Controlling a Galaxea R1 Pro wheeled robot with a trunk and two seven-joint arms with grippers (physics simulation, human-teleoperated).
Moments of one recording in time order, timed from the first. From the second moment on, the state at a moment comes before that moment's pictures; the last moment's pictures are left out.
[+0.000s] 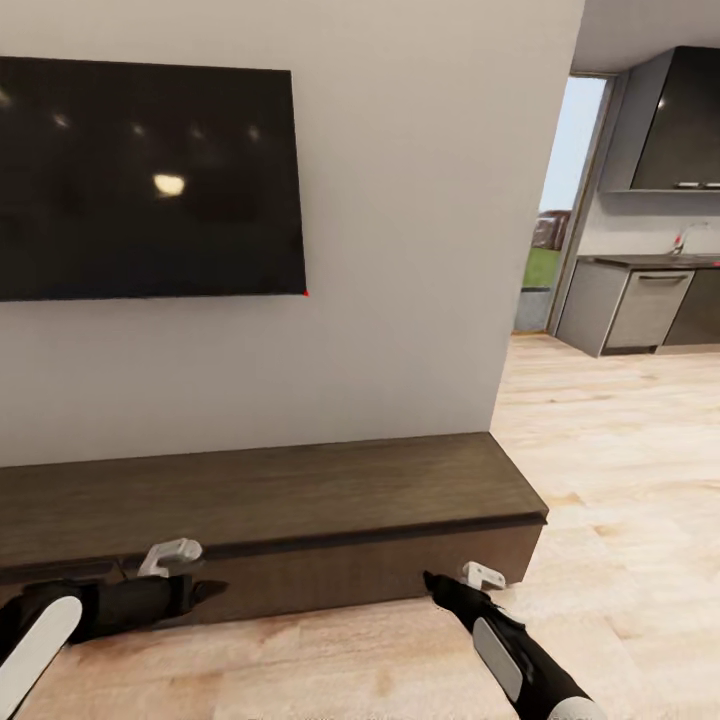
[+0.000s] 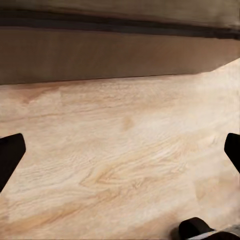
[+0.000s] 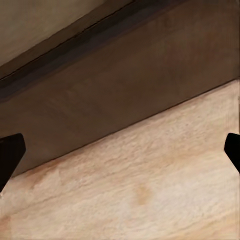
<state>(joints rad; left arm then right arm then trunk) -0.17 0.46 -0.07 -1.59 0.88 1.03 -0.02 -0.49 0.01 0.17 -0.55 -0.55 0.10 -0.03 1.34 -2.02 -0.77</state>
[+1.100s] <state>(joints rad) -0.29 0.40 -0.22 -1.50 0.95 0.96 -0.27 -0.56 -0.09 -0.36 -0.52 -0.72 0.43 0.30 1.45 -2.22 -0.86</state>
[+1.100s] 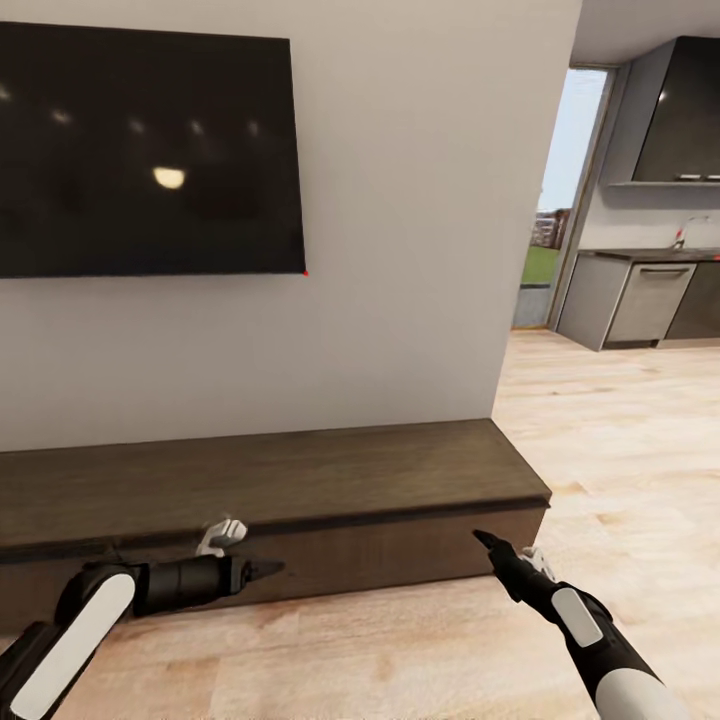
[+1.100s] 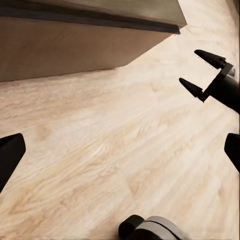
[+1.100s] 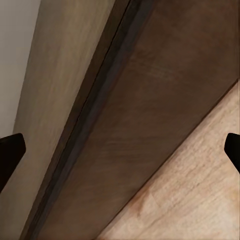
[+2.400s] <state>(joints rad) -0.29 0.34 -0.53 -1.52 0.94 0.95 -0.37 -0.55 -0.17 -0.47 -0.53 -0.88 0.53 0.52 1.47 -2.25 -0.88</state>
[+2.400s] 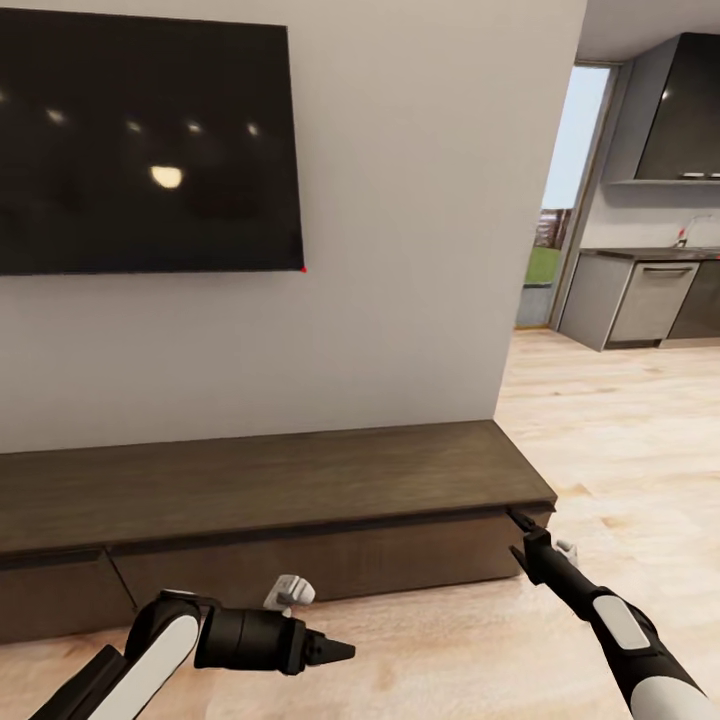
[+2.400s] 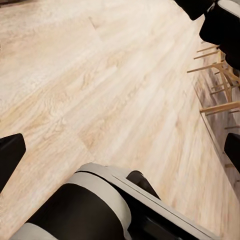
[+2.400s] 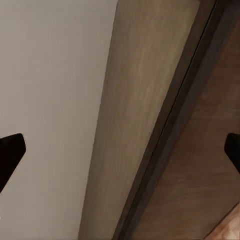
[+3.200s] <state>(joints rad) -0.29 0.34 -0.54 -1.52 0.94 0.92 -0.37 -0.55 -0.19 -0.56 -0.49 -0.88 0.60 0.53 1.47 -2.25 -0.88</state>
